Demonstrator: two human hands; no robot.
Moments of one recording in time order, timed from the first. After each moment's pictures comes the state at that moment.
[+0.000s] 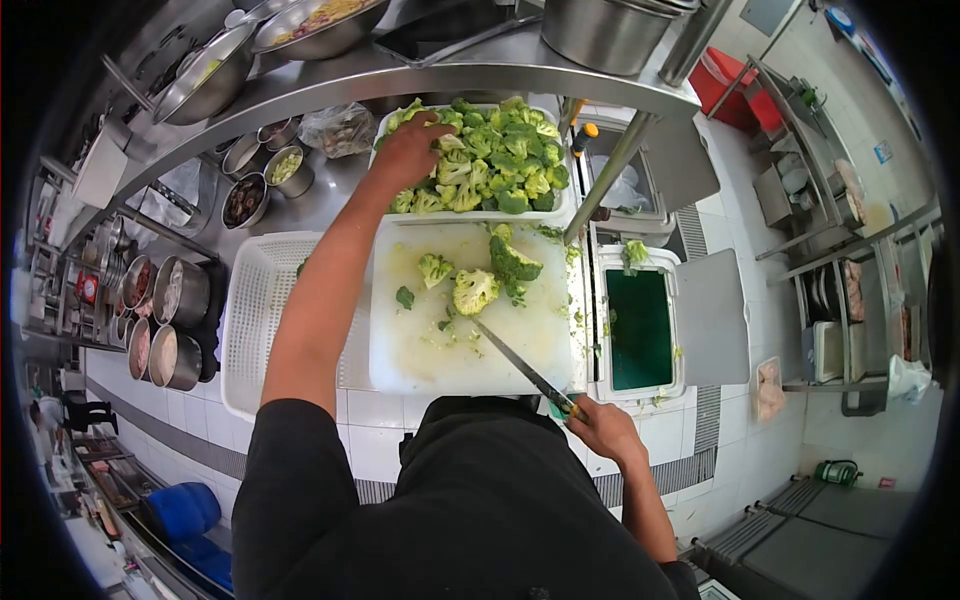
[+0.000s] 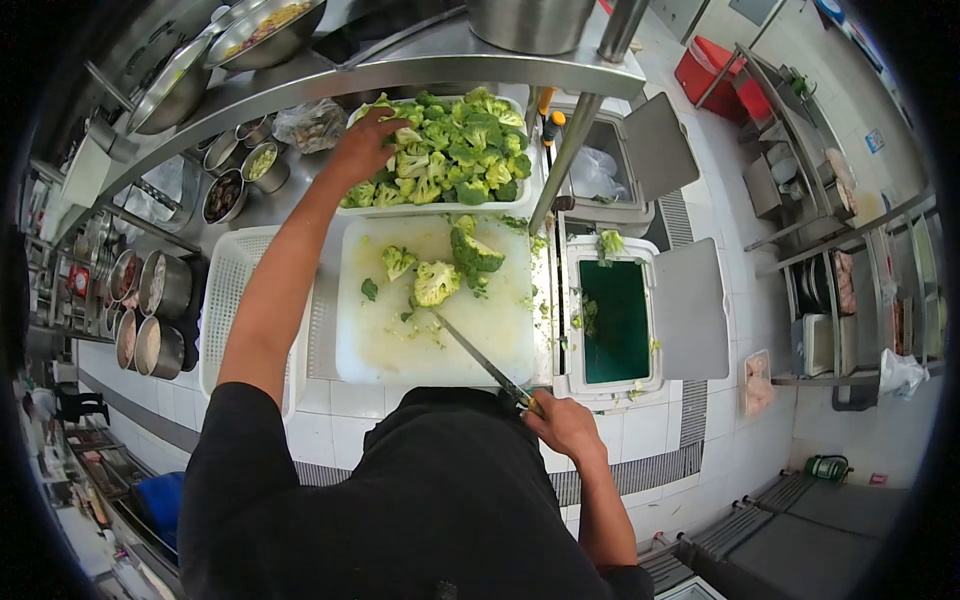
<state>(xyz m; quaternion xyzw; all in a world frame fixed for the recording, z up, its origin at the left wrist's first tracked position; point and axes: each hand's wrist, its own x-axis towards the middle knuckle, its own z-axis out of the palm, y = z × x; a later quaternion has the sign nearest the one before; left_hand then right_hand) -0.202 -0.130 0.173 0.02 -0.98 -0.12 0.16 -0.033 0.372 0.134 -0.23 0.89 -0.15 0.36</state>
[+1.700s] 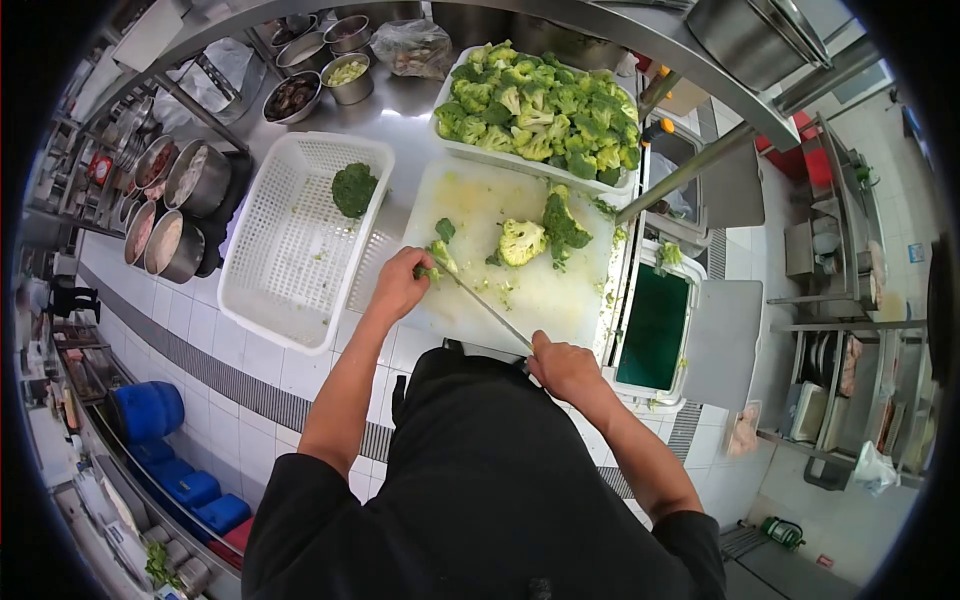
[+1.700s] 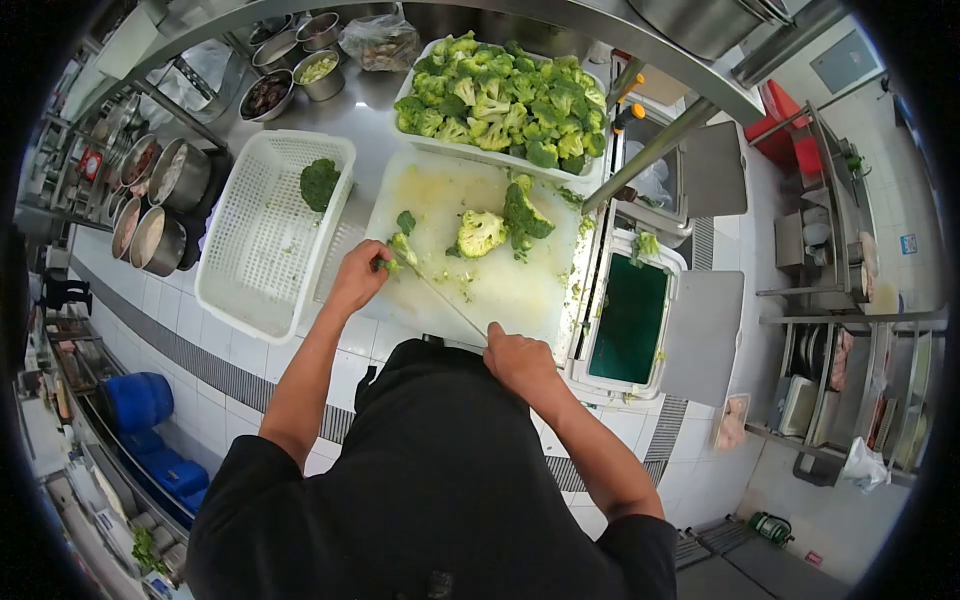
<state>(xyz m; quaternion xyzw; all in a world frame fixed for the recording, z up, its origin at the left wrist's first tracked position) 0.086 -0.049 0.017 0.25 -0.86 -0.42 0.13 -0.038 0.264 0.101 -0.45 0.84 -0.03 0.30</state>
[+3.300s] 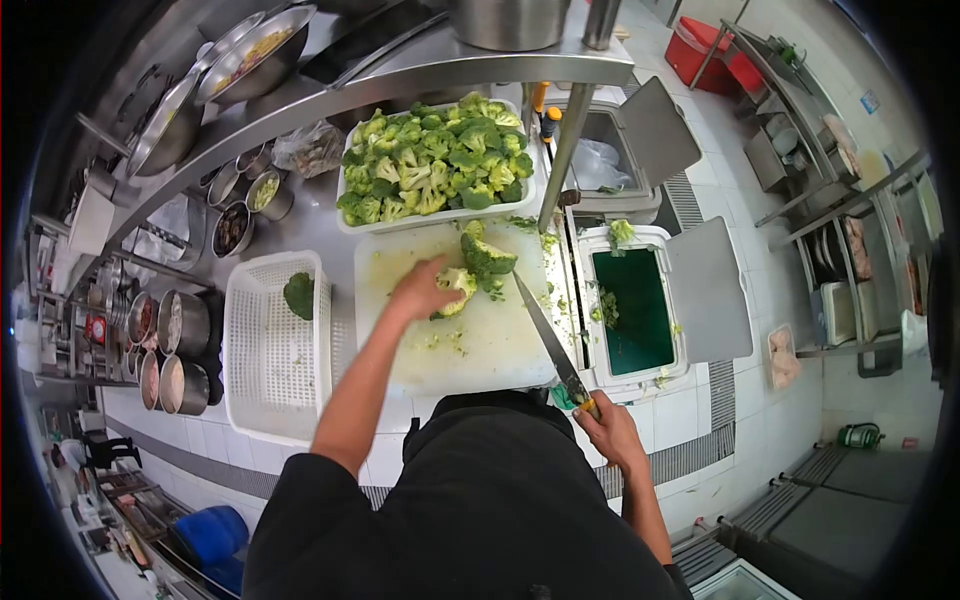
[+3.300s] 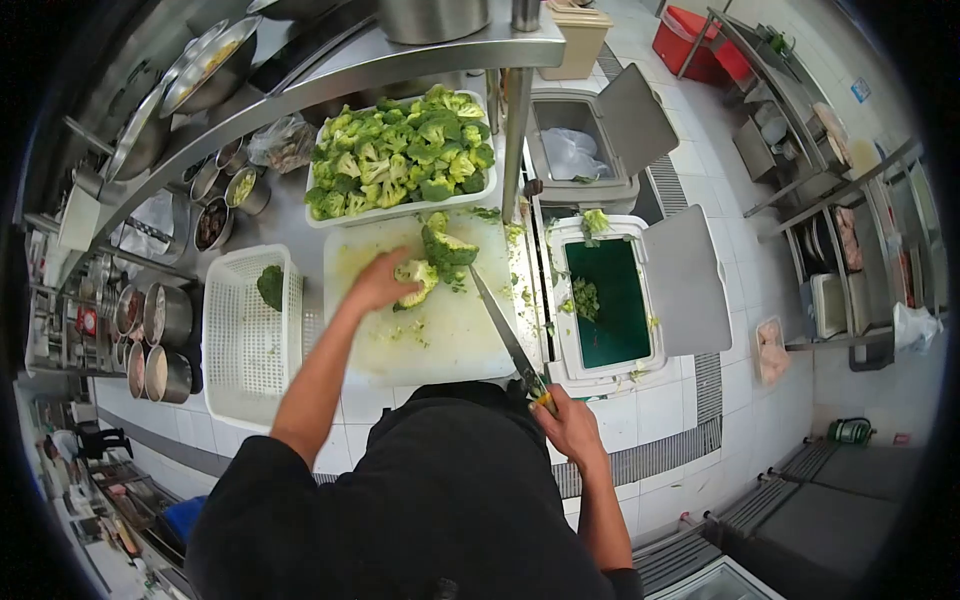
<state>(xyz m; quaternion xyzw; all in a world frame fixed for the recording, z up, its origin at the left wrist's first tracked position) -0.084 -0.004 0.073 0.13 -0.94 -0.27 -0.13 -0.011 0.414 0.120 -0.10 0.89 -0.31 0.31</state>
